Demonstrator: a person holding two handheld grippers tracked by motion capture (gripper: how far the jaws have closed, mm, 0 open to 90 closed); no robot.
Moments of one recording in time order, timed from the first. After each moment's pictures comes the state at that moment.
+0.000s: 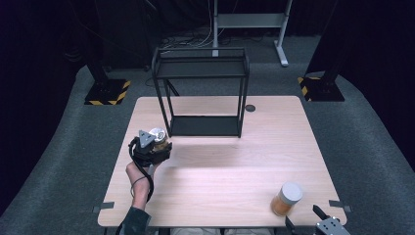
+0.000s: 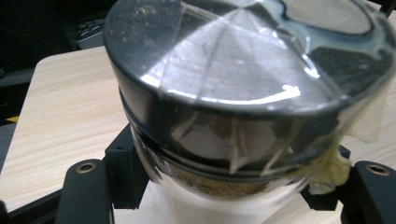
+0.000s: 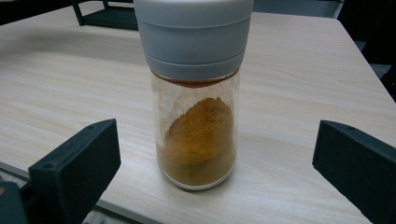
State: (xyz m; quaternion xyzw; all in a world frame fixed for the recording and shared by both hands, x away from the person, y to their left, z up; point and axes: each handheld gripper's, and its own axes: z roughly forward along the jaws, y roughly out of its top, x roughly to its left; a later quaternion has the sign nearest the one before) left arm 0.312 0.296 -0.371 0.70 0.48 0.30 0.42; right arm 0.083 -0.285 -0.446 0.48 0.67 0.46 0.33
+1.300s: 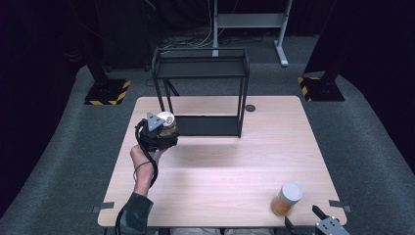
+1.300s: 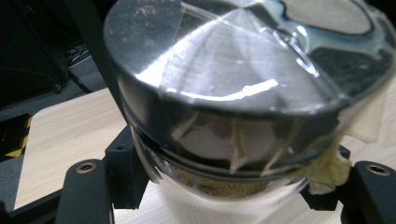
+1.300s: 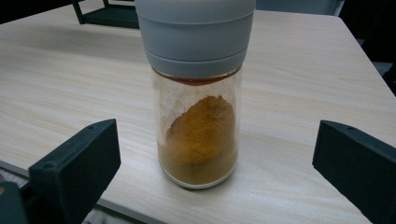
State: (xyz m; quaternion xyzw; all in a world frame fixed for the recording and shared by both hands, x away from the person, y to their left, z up) left arm 0.330 0.274 -0.315 0.73 0.44 0.31 0.43; right arm 0.084 -0.285 -0.446 0.49 0.67 0.46 0.33
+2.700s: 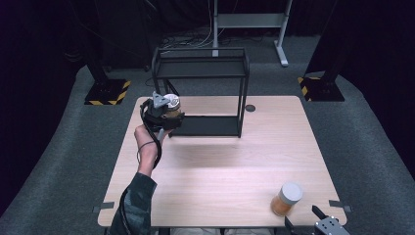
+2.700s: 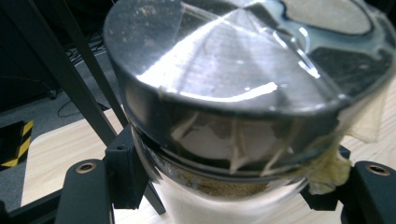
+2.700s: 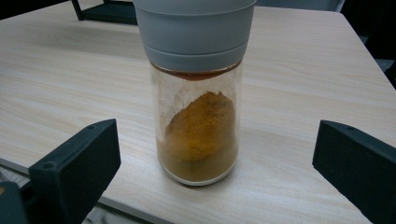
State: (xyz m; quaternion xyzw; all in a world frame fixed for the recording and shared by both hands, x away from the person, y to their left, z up) left arm 0.373 0.265 -0.276 0.74 0.43 0.30 0.42; right arm 0.086 -0.285 -0.446 0.49 0.67 0.46 0.33
